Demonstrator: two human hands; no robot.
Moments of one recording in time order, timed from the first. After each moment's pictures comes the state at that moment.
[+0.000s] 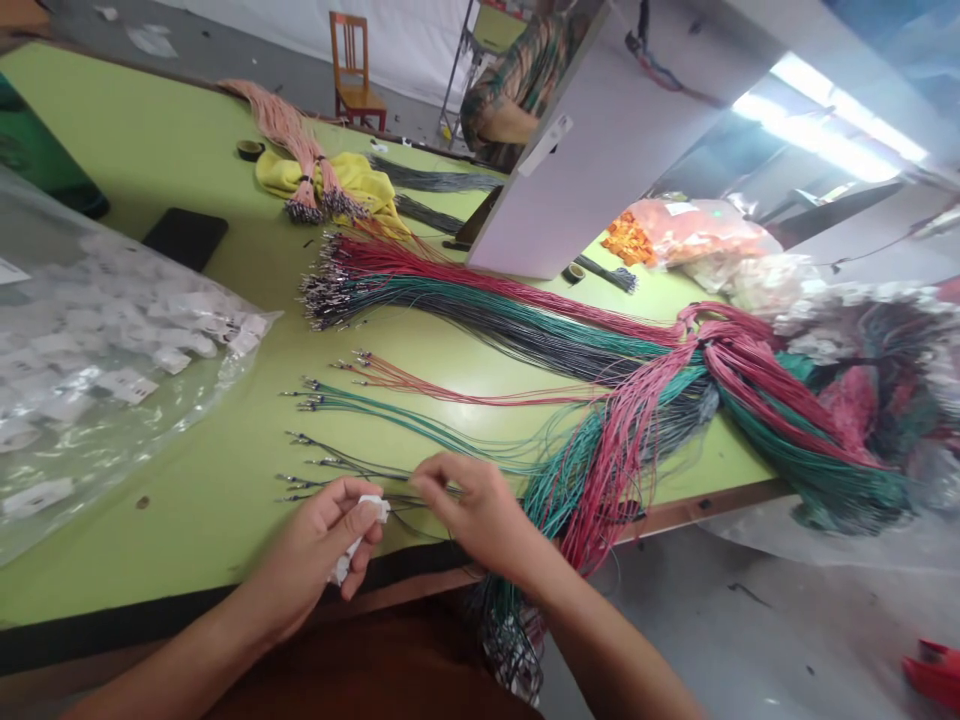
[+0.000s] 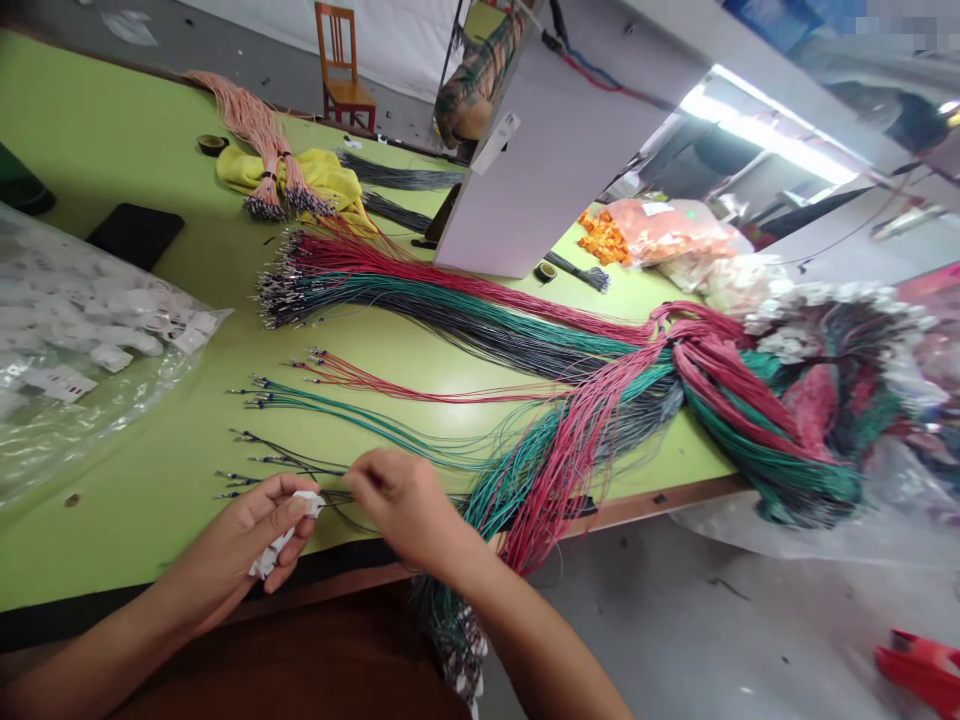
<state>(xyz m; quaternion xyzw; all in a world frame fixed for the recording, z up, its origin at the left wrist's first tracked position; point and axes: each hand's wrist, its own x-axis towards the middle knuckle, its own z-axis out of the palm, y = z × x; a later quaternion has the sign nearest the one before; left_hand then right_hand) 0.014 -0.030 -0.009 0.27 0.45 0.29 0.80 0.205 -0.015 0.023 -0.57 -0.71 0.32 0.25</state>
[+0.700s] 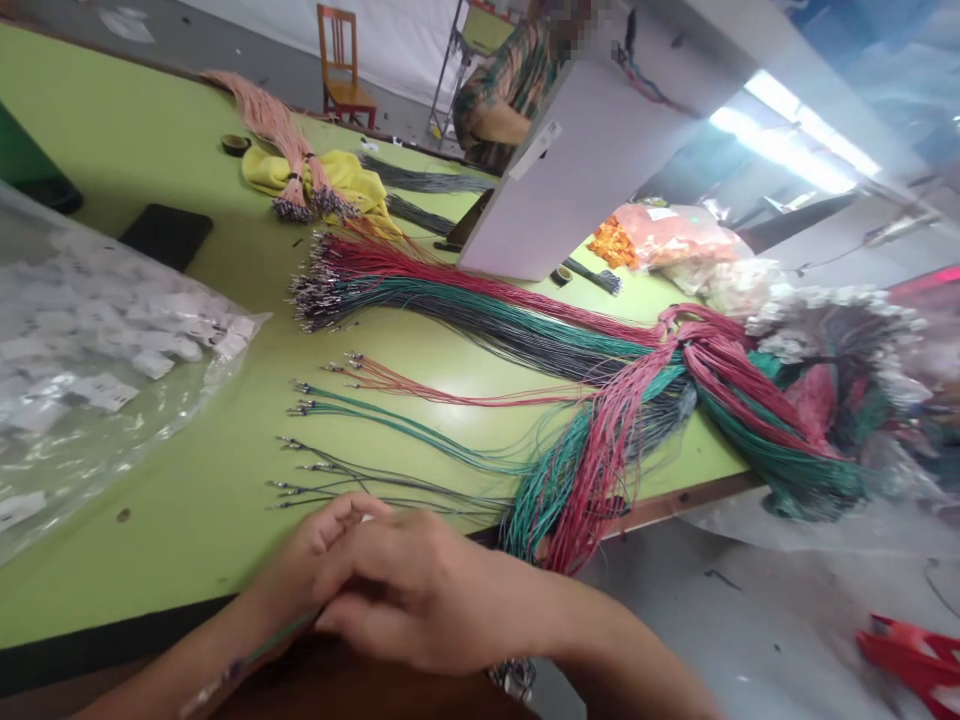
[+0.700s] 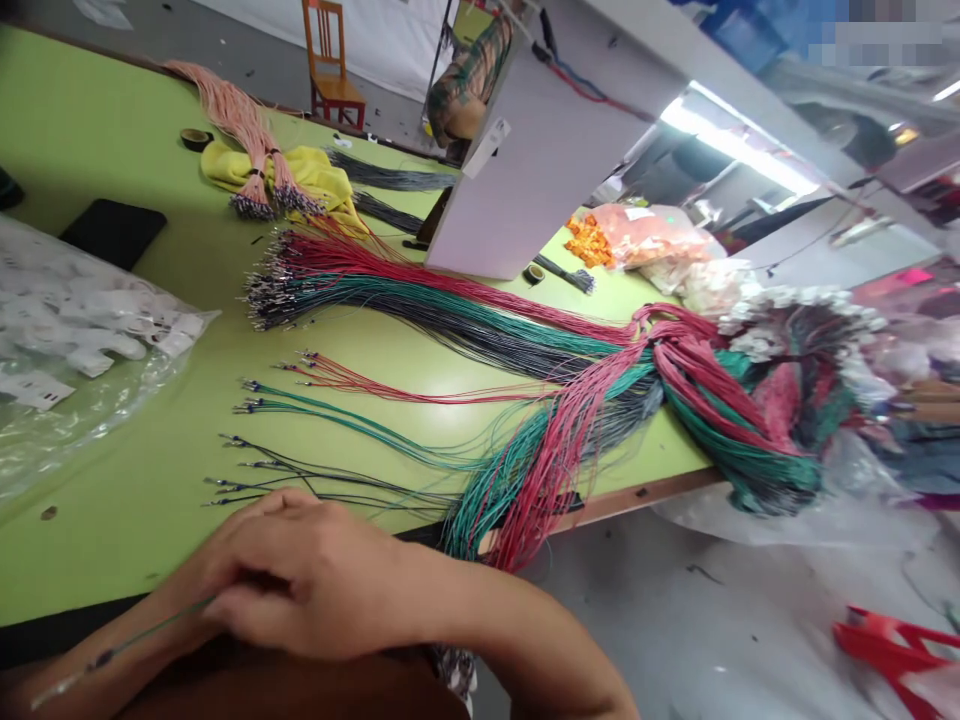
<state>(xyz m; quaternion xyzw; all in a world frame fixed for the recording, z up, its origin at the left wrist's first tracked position) 0.015 -0.029 -0.002 0.29 0.43 0.26 0.81 0.162 -0.018 0.080 -0.34 -0.76 0.51 0.24</state>
